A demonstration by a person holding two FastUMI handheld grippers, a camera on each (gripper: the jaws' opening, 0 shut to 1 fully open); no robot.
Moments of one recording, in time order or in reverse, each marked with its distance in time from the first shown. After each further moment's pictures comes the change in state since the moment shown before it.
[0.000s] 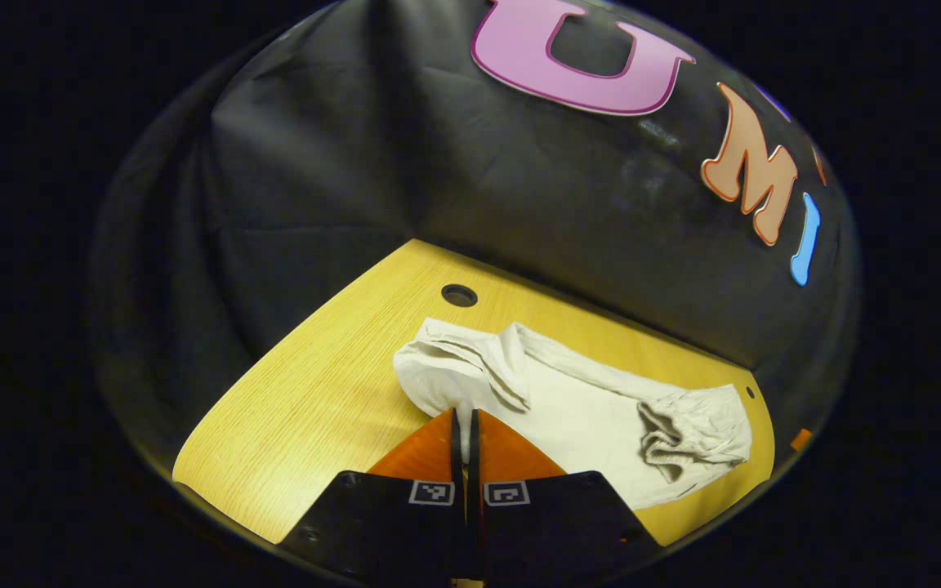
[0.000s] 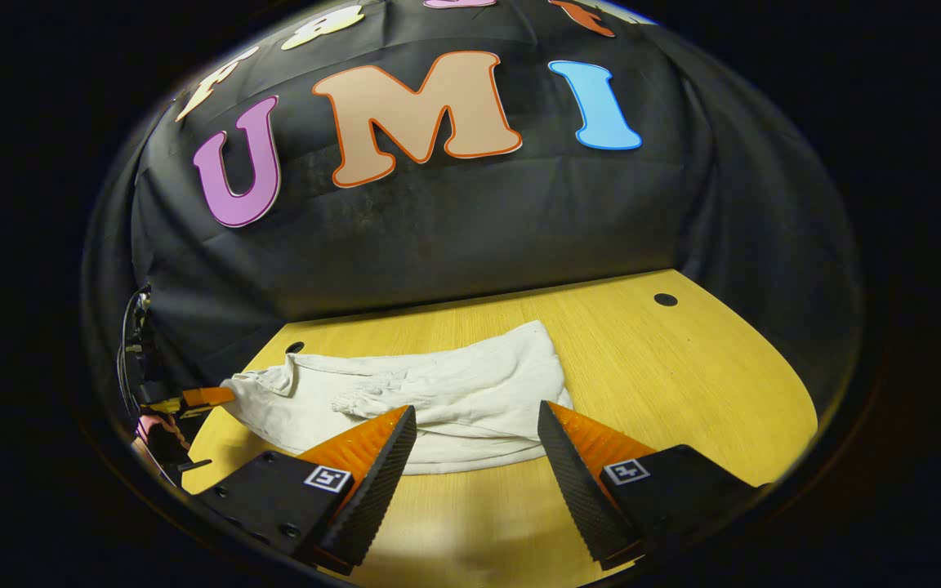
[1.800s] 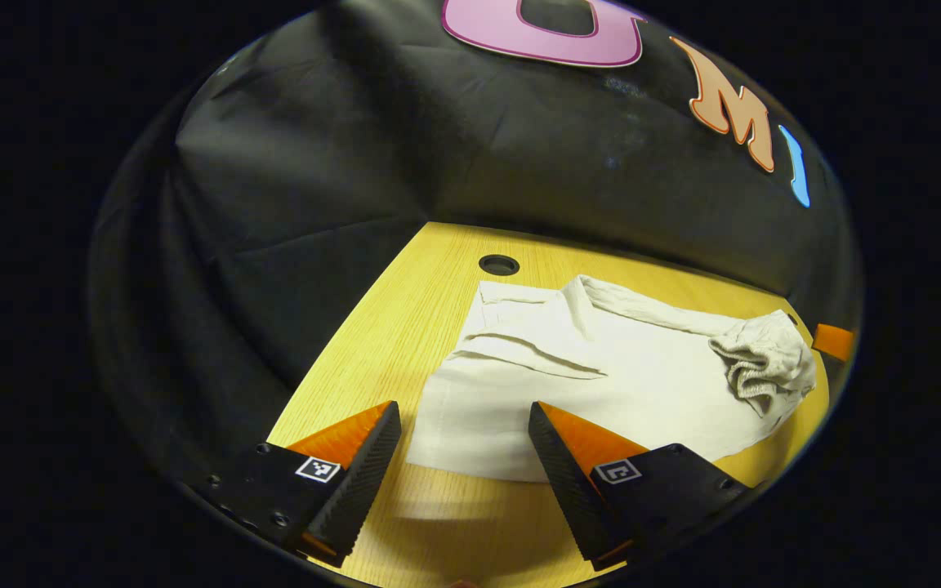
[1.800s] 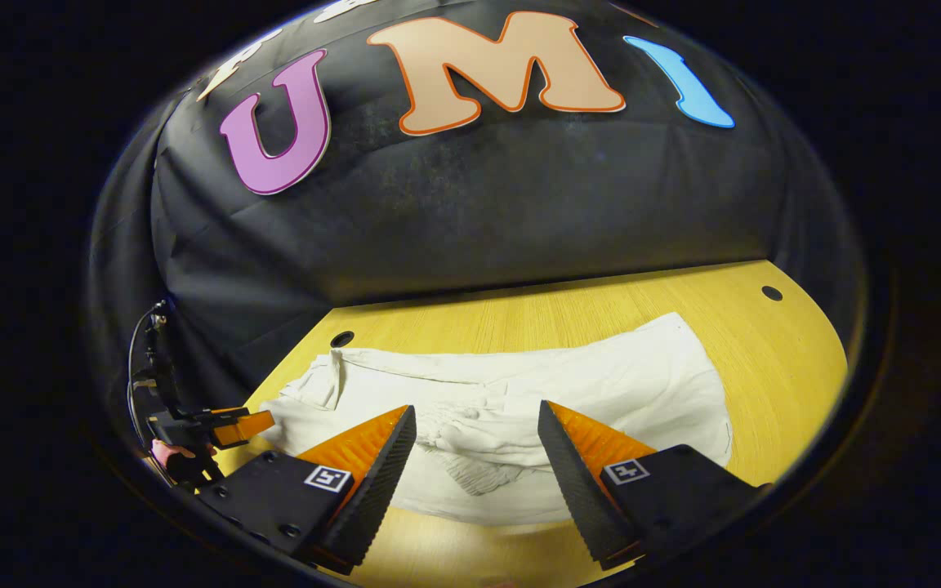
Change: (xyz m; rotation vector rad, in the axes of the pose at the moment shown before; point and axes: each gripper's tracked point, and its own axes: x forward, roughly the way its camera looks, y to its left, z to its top) left arm 0.028 0.083 -0.042 0.221 0.101 0.061; right arm 0.100 0.128 -0.022 -0.014 0.070 0.170
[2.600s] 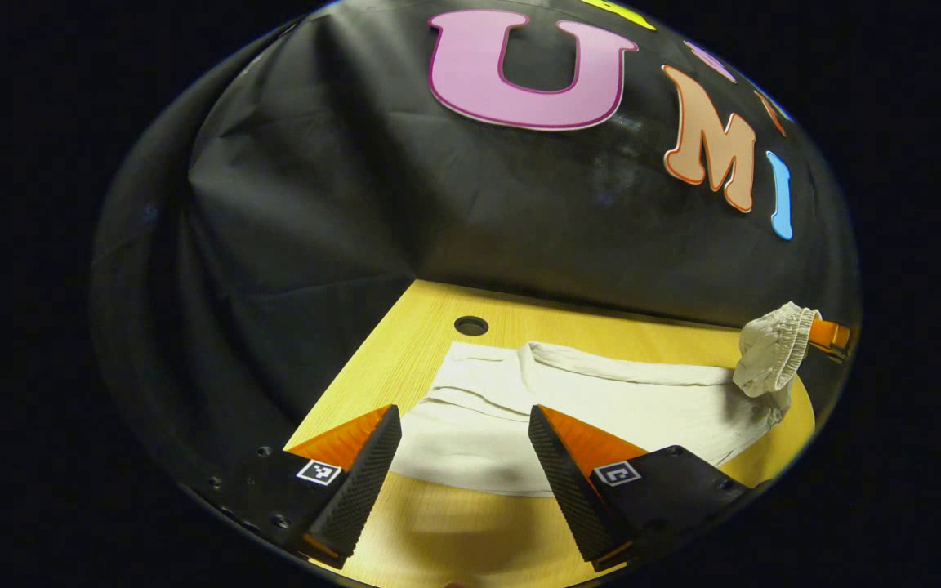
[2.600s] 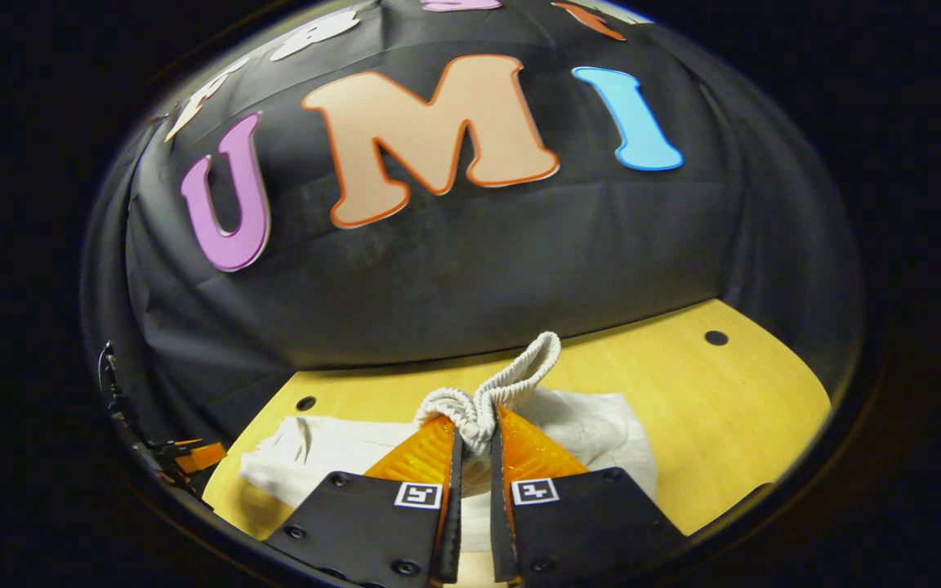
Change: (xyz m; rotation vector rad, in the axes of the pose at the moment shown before) left arm -0.045 -0.025 0.055 -0.029 -0.142 -0.024; right arm 0.012 -0.002 0.011 0.039 -0.150 -0.086
